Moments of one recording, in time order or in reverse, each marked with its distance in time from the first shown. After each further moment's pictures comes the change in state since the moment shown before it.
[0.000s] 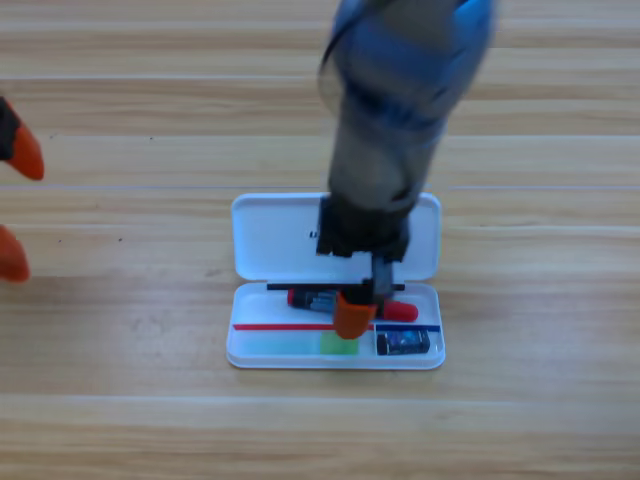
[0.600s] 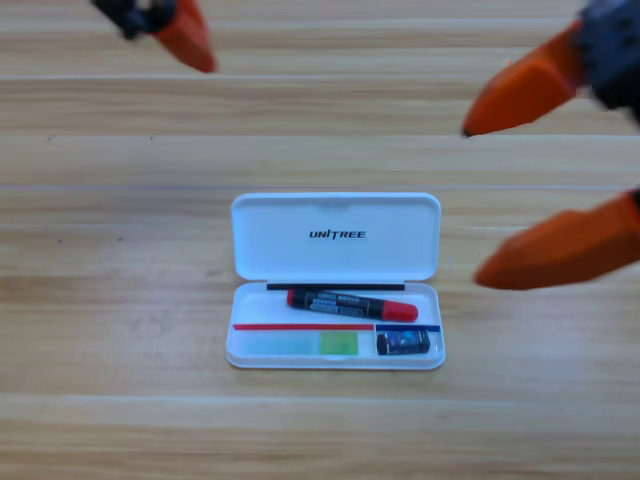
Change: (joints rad) arm 0 0.079 0.356 -0.429 -0.207 -0.170 -0.004; arm 1 0.017 -0.806 0.608 -0.382 0.239 0.180
